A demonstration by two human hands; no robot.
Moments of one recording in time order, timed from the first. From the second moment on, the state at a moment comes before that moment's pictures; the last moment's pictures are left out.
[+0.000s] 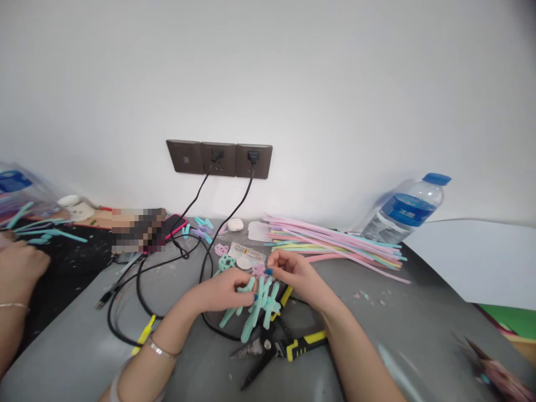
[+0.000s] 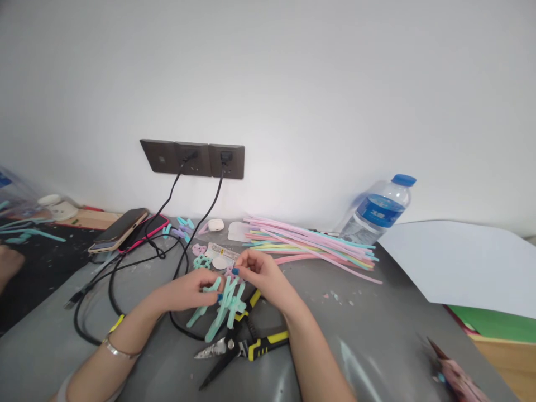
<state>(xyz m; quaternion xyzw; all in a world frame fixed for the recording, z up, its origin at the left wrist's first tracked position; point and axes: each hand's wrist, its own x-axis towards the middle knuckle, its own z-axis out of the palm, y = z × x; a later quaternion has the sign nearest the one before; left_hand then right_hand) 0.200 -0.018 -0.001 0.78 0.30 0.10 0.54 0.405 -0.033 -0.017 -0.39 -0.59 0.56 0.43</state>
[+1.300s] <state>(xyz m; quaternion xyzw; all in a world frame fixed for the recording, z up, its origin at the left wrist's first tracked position) 0.195 -0.020 0.005 0.68 0.34 0.06 0.64 0.401 -0.035 -0.012 -0.44 -0.69 0.26 0.52</state>
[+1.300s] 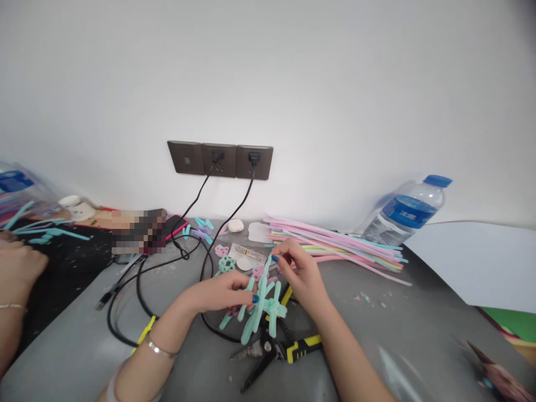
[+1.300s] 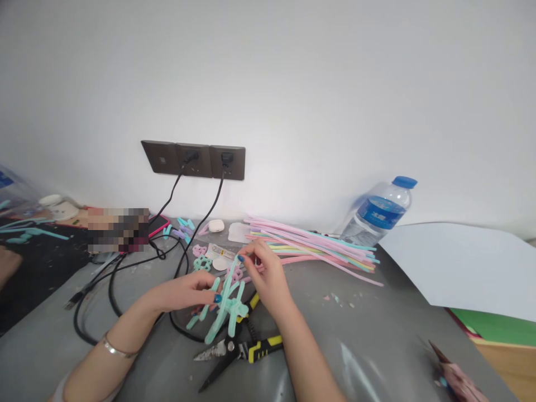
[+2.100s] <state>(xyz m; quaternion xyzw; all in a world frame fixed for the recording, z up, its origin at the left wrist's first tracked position) 0.203 -0.007 -0.006 0.37 0.43 0.45 0.68 0.401 -0.042 -0.006 -0.35 -0.71 0.32 0.53</state>
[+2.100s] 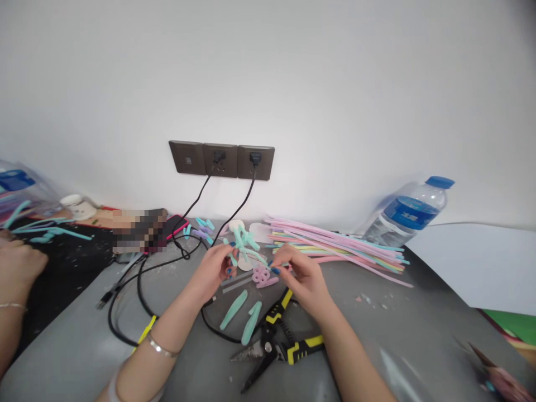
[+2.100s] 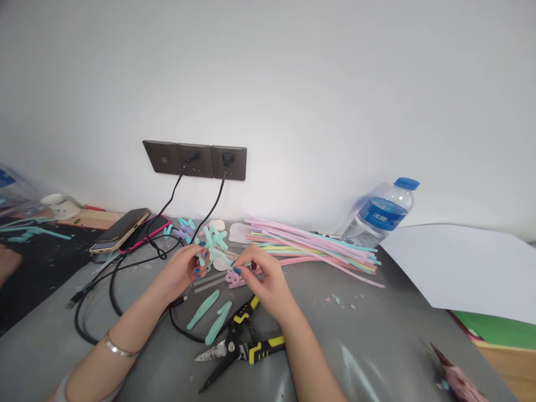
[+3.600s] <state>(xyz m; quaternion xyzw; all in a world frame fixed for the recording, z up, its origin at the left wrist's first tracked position) 0.215 -0.022 -0.007 0.51 0.42 0.27 0.70 0.404 -0.035 -0.012 -0.35 -0.50 0.56 0.56</state>
